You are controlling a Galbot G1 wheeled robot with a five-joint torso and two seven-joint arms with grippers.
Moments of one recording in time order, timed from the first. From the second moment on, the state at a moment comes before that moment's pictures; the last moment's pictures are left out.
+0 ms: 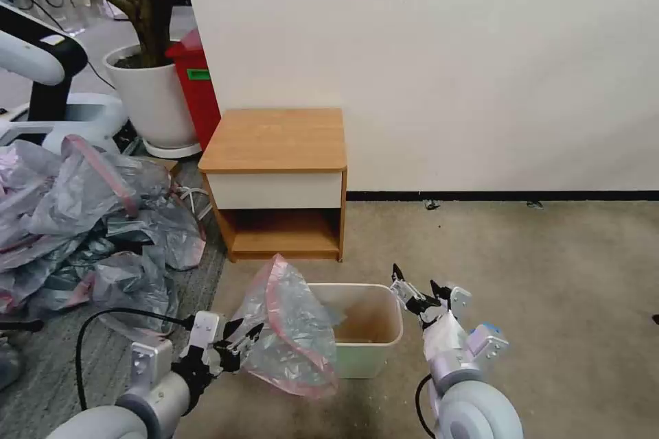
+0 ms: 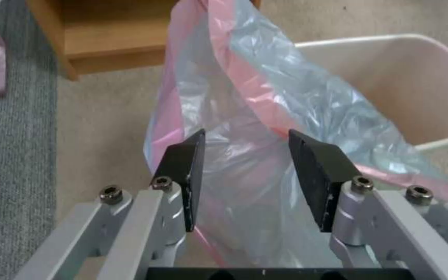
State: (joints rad) left arm 1.82 -1.15 -0.66 -2.43 -0.49 0.74 0.08; right arm -1.55 1.32 0.24 2.14 0.66 -0.10 0.44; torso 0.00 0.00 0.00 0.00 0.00
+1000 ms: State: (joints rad) left arm 1.80 -1.16 -0.61 -2.38 -0.24 0.68 0.20; right arm -1.58 1.33 0.26 2.13 0.65 -0.09 0.43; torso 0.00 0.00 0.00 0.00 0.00
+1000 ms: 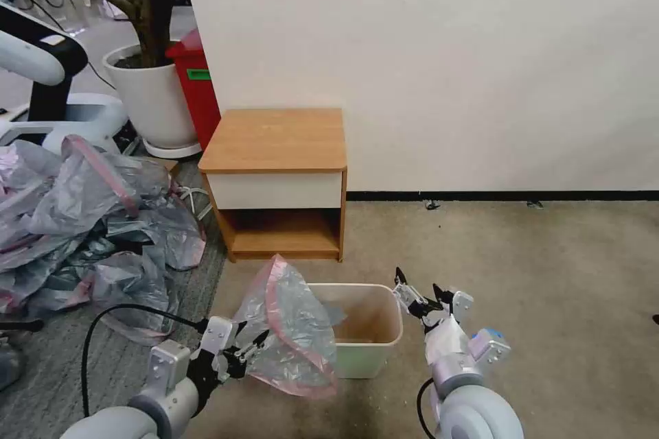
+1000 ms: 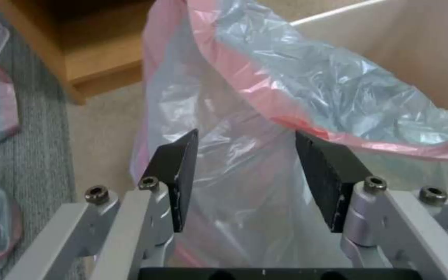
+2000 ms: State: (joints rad) left arm 1.79 -1.13 -0.58 -2.36 -0.06 0.64 0.33; right arm -1.61 1.34 0.28 2.11 0.63 -0.06 0.42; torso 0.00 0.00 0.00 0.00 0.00
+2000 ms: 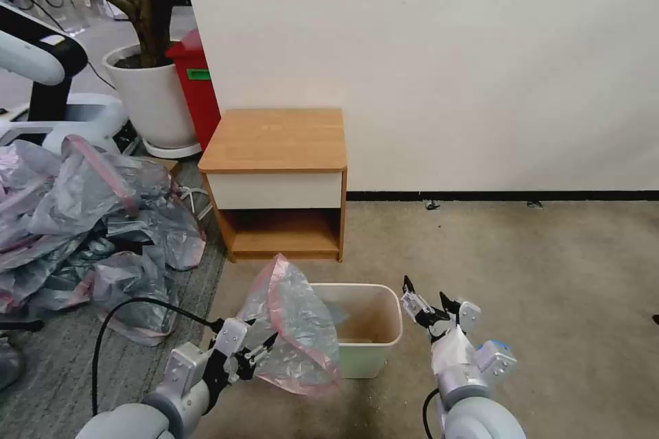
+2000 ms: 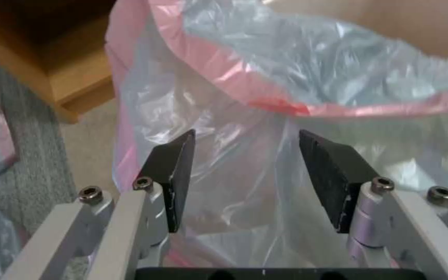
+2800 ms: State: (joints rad) left arm 1.77 -1.14 -0.49 -2.31 0.04 0.57 0.23; right arm -1.62 1.35 0.29 2.11 0.61 -0.05 0.42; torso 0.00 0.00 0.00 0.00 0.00
